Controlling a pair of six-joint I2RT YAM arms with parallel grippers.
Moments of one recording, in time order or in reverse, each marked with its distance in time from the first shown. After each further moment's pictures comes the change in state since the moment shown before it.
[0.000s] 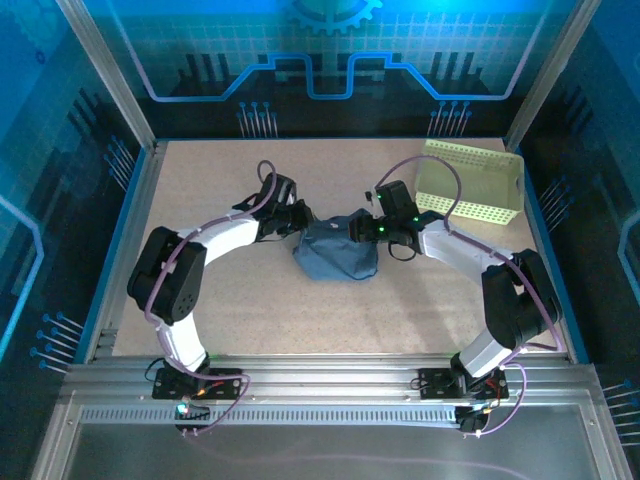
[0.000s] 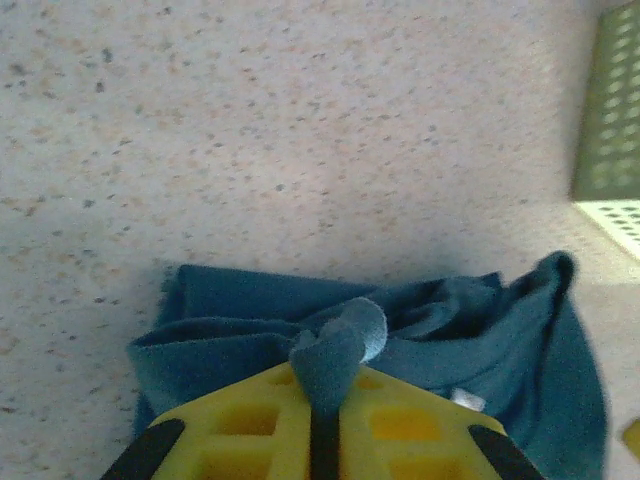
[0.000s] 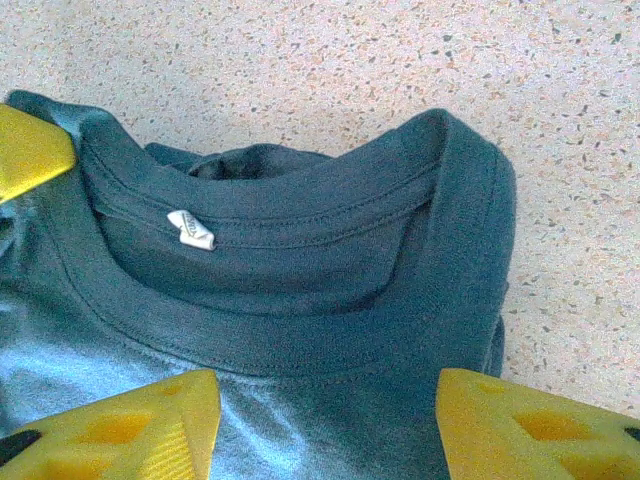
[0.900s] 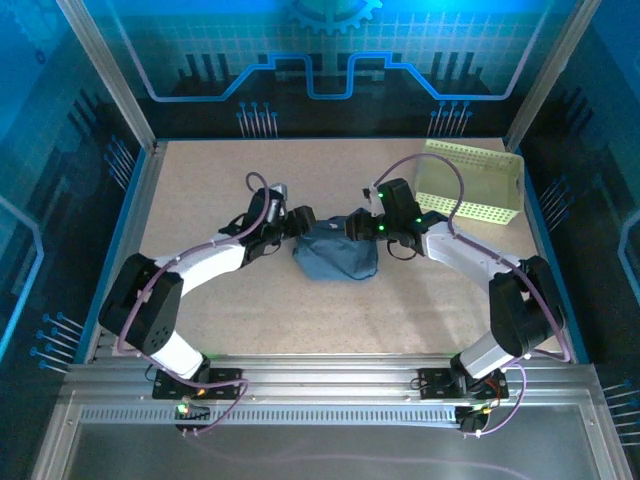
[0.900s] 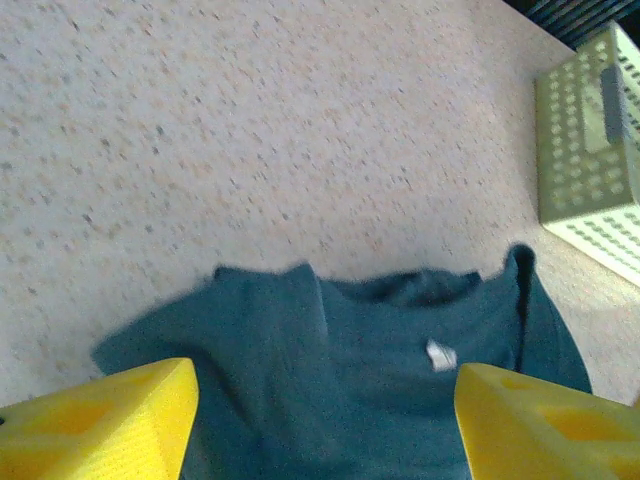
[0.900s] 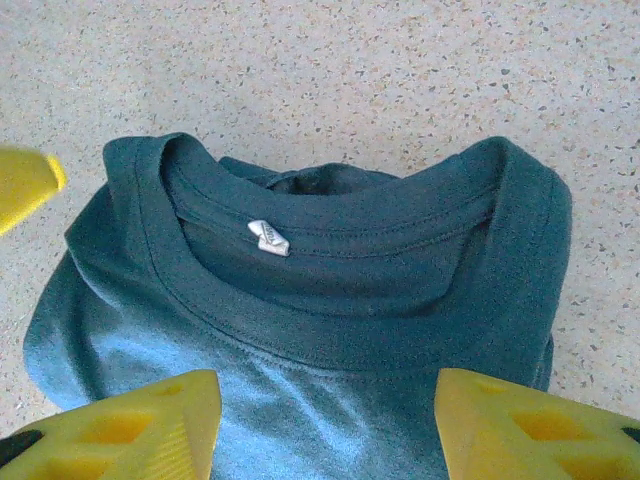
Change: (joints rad) left arm -0.026 -0.195 -0.220 0.177 -0.161 0.063; right arm 0.015 -0.046 0.000 0.016 -0.057 -0.001
